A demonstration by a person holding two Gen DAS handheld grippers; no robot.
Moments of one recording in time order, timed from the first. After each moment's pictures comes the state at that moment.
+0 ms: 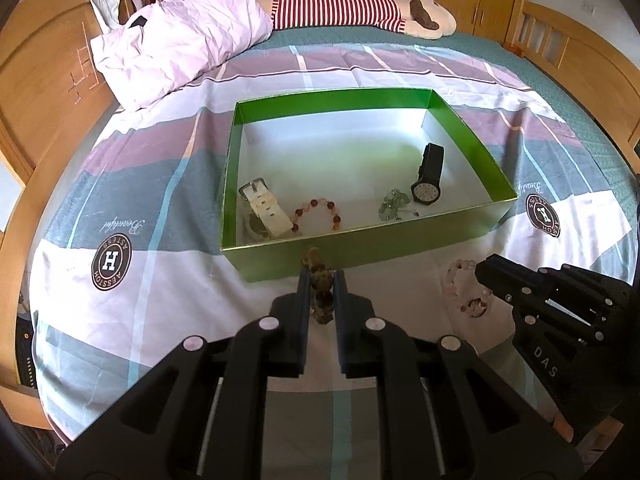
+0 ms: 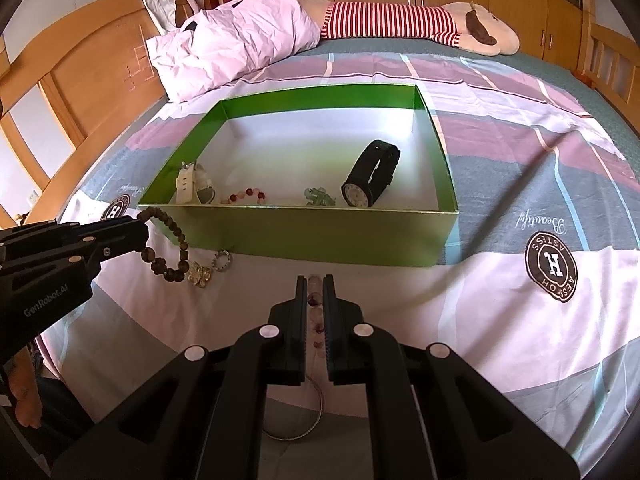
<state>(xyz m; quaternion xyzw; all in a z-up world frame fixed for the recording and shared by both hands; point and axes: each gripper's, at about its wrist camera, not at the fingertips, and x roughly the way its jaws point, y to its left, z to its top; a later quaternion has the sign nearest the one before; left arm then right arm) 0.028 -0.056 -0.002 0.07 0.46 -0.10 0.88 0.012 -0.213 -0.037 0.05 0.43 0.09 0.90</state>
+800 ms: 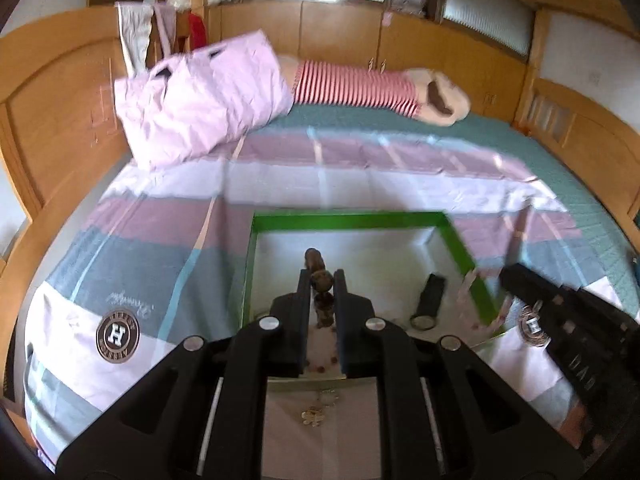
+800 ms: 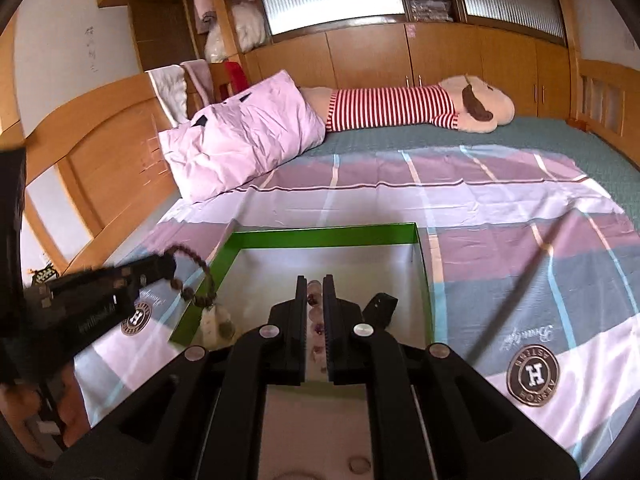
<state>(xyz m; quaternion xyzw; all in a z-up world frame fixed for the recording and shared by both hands) 0.084 -0.052 0.049 0.01 0.37 -0.08 0.93 0.061 -0.232 0.036 0.09 0.31 0.10 0.94</state>
